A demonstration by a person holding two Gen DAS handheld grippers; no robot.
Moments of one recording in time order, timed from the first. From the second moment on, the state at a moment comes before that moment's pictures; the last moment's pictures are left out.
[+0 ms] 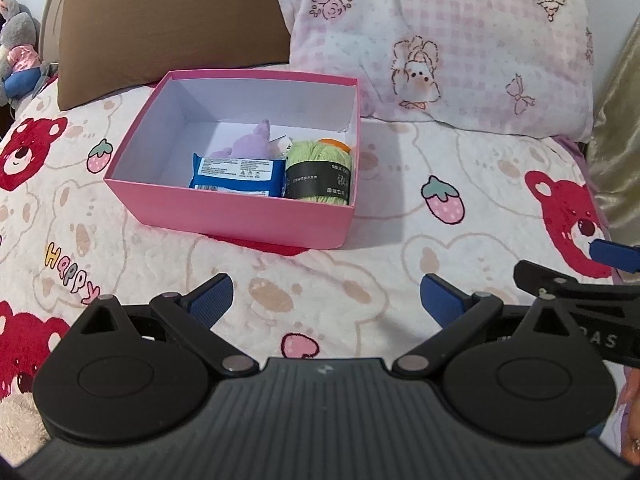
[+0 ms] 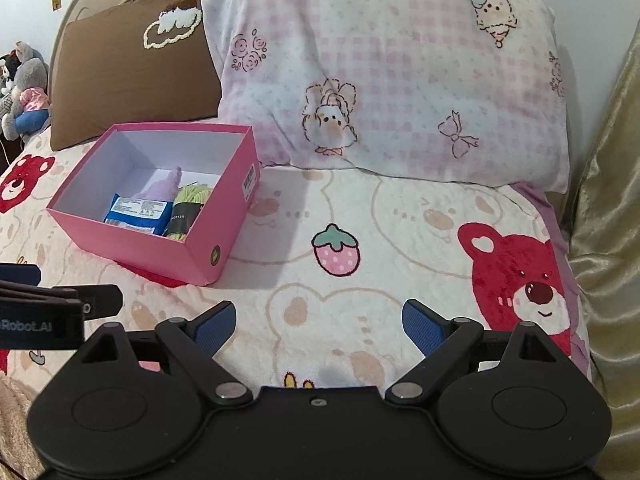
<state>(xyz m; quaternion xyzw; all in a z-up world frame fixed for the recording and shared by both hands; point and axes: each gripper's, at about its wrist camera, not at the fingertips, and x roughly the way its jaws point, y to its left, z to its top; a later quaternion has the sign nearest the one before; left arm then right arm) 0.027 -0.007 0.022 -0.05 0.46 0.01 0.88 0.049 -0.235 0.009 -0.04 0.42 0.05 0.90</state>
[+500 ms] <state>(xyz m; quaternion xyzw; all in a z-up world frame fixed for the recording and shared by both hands) 0.027 0.004 0.020 -0.06 0.49 0.02 0.87 0.044 -0.238 0.008 -0.03 0.45 0.06 0.89</state>
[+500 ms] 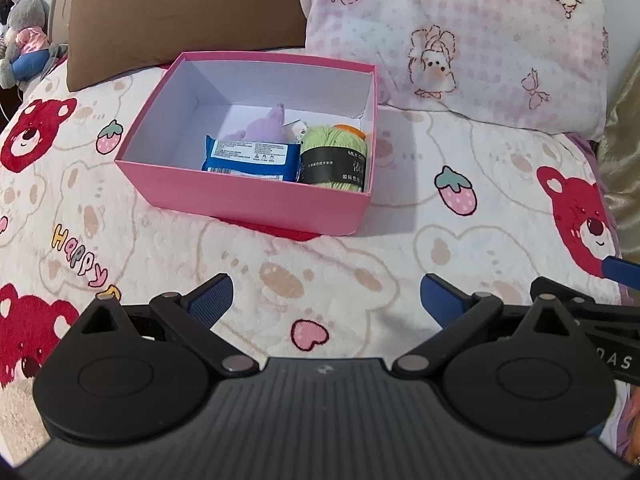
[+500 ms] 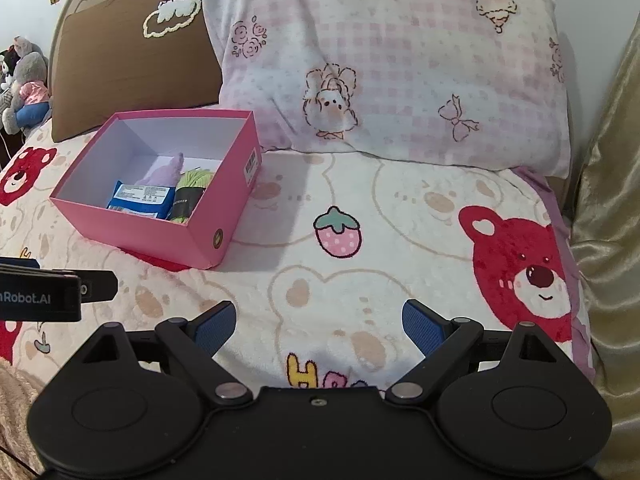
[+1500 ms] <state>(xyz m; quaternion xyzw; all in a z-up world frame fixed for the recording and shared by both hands) 0.025 -0.002 0.016 -0.06 0.50 0.02 0.86 0.044 -0.238 0.005 -0.04 0.45 0.04 0.89</state>
